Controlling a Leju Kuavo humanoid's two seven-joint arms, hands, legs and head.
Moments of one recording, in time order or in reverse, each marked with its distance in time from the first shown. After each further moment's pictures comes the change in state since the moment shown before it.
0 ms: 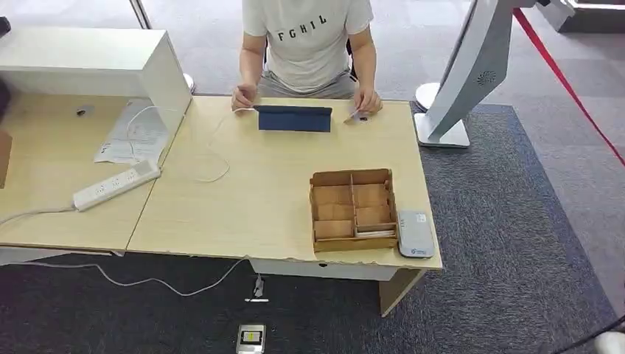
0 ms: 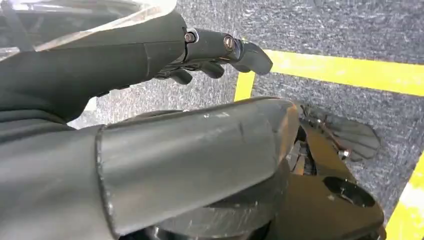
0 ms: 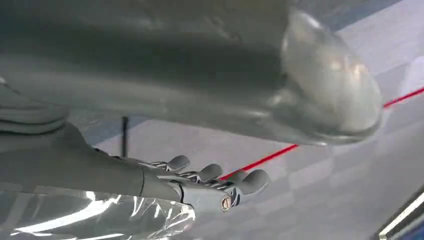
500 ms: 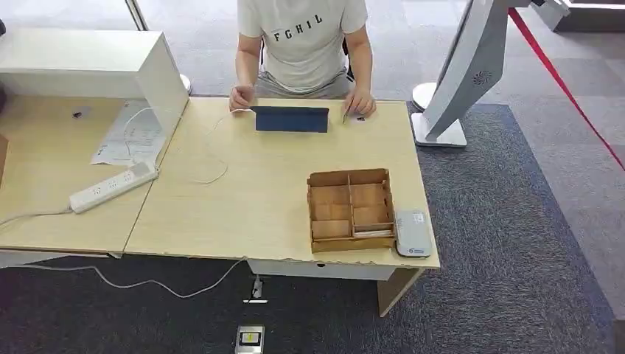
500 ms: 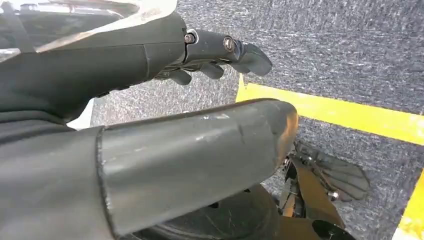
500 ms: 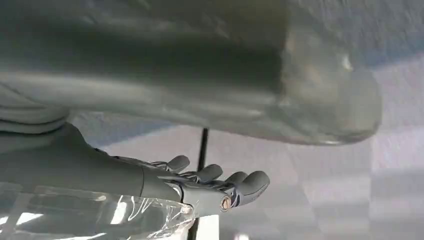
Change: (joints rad) left arm -0.003 -0.010 -0.001 0.000 -0.010 0.138 -0.027; right arm 0.228 0.003 0.075 0.052 -0.145 0.020 0.028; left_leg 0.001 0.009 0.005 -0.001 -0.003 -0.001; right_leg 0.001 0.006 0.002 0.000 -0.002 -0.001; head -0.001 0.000
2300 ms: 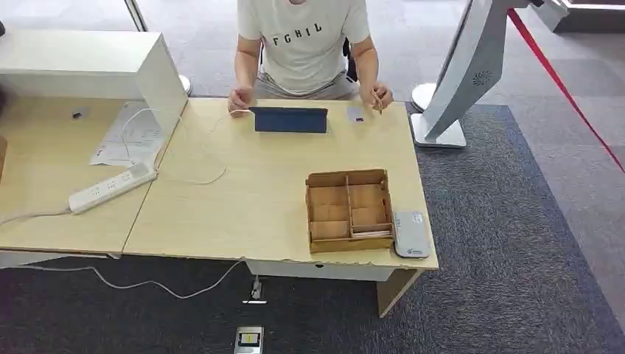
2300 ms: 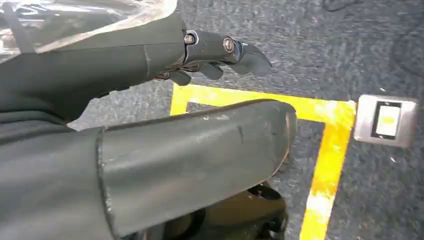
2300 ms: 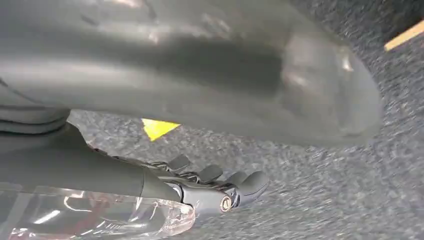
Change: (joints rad) left arm -0.004 0.000 -0.008 0.000 -0.027 -0.061 -0.288; right arm -0.155 0.592 0.403 0.585 -1.031 0.016 -0.758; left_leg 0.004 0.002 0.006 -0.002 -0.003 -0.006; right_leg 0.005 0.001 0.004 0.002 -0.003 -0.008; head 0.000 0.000
